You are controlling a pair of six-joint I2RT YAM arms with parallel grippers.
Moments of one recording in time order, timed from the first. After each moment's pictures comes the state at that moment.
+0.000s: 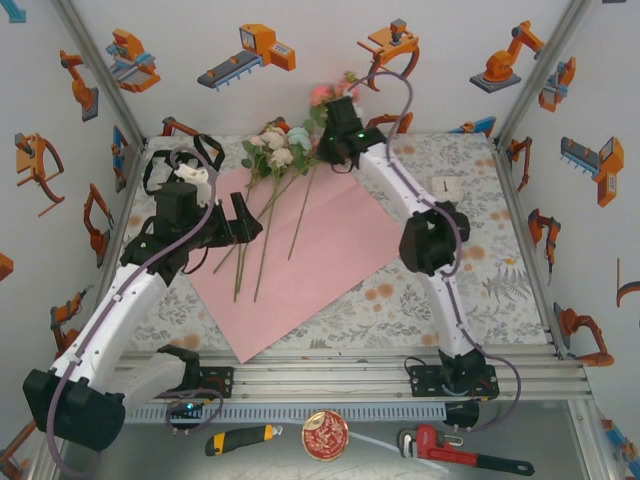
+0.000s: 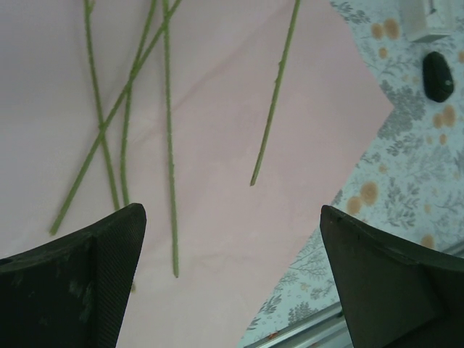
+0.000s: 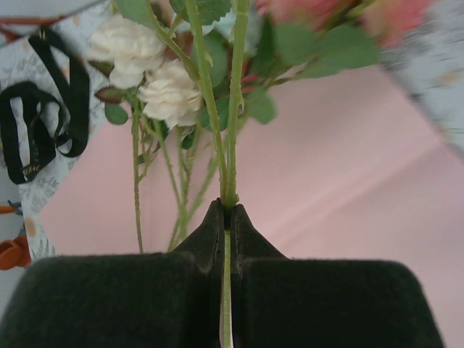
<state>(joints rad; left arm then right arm) -0.35 1.03 0.96 -0.51 0.14 -0.38 0.53 2.44 2.43 -0.70 0.02 0.71</state>
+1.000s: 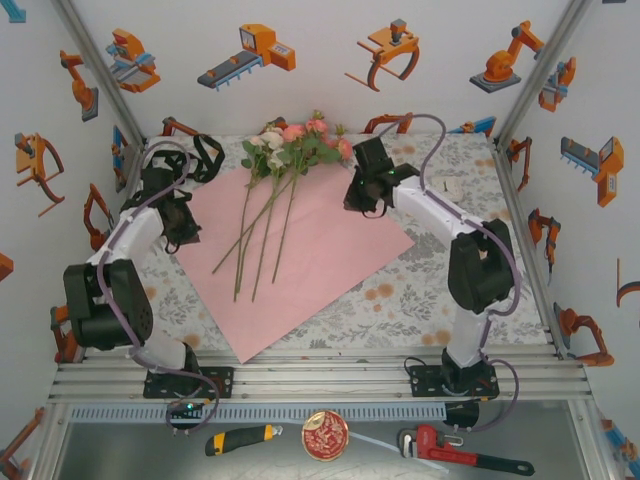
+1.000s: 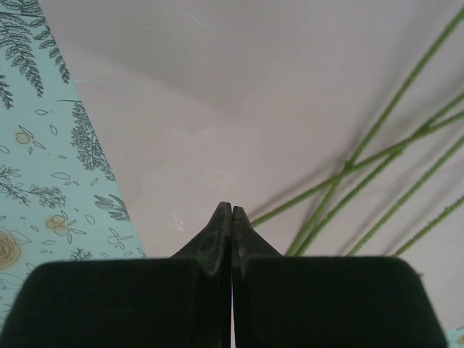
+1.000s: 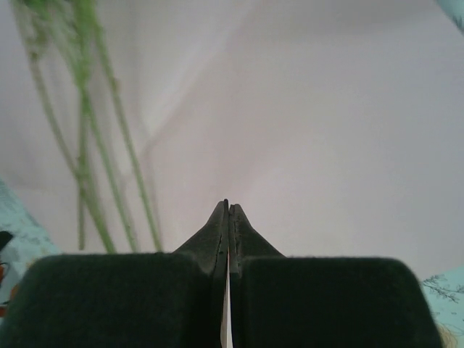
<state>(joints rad) 0.04 1.58 1.09 -0.60 0.02 -0.37 0.49 1.88 1.52 -0.59 -0.01 0.77</state>
